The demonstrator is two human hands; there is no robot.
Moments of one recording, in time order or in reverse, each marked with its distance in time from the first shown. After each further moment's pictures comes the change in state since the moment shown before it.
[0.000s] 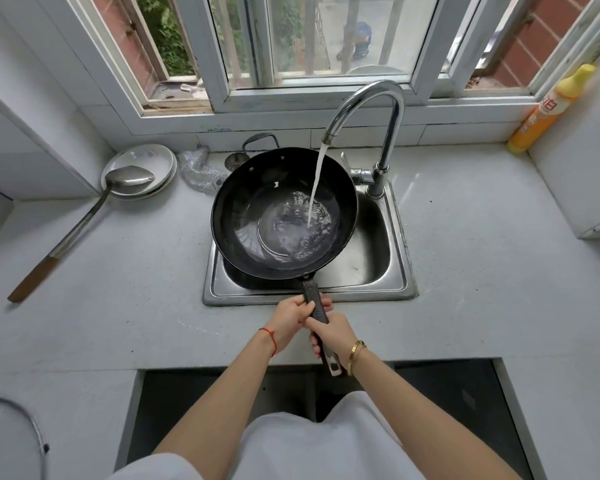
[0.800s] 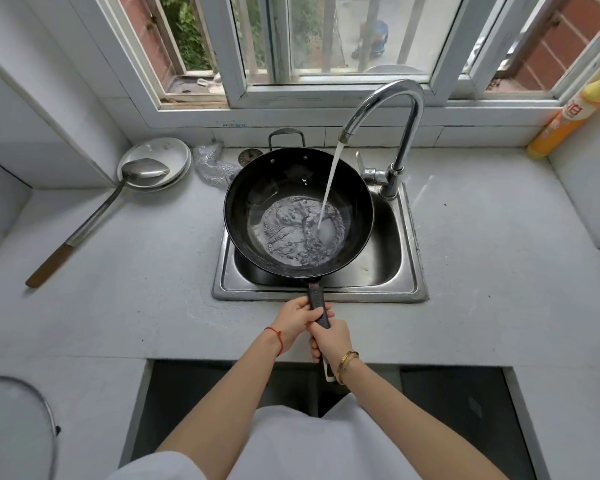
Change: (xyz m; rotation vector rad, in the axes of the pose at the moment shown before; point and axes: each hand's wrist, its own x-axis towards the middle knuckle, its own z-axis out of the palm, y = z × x) left_hand -0.003 -0.007 -0.008 0.037 0.092 -0.008; right_hand 0.011 0.022 0.025 0.048 0.148 -0.035
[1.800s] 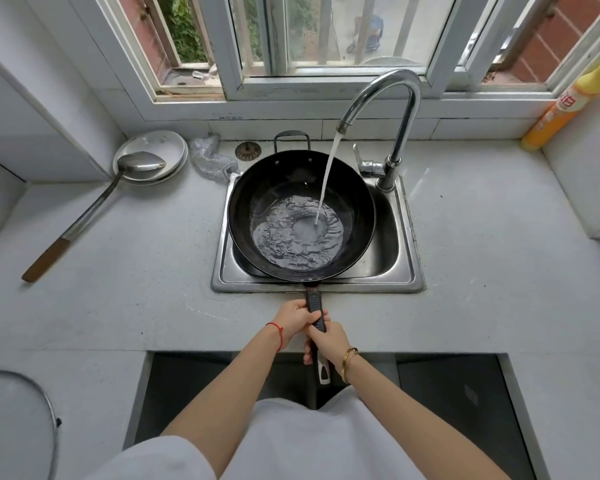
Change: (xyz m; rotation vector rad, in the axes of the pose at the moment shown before) left_hand 0.002 -0.017 -0.004 0.156 0.081 -0.125; right_hand 0.000 0.022 -0.005 -0.110 -0.160 0.053
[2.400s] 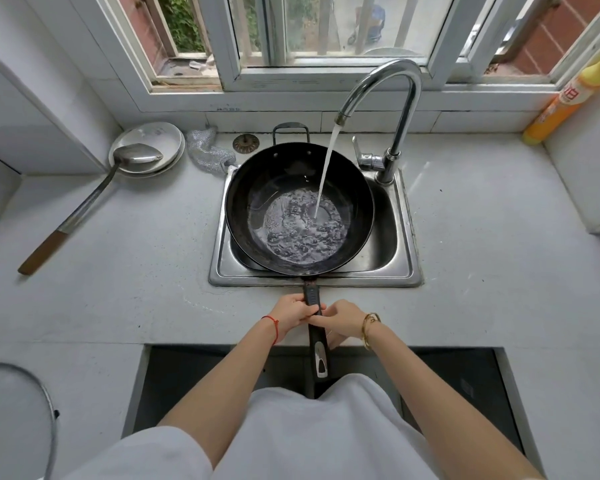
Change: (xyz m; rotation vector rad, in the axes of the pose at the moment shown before) left_hand 0.000 0.004 0.000 0.066 -0.002 -0.045; right_hand 0.007 -0.037 -0.049 -0.599 -0.207 0.044
